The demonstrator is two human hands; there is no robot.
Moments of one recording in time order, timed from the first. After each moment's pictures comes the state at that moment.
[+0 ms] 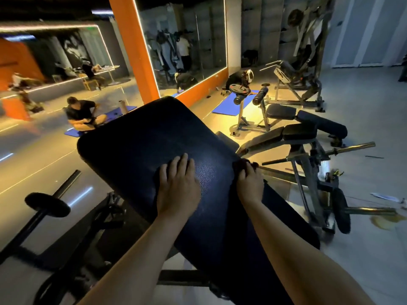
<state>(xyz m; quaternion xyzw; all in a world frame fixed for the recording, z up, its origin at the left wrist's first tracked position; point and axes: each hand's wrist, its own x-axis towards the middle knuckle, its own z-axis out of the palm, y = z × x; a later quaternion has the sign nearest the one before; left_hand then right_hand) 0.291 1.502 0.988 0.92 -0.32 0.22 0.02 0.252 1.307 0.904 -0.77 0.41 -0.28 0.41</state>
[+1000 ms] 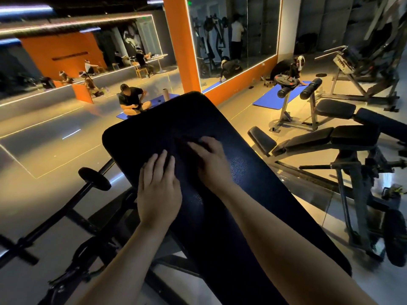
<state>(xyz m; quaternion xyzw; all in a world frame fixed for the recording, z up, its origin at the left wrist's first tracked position) 0.289 1.549 0.996 0.93 -0.19 0.32 0.06 0.318 1.379 0.980 -0.86 -0.06 -0.41 0.30</state>
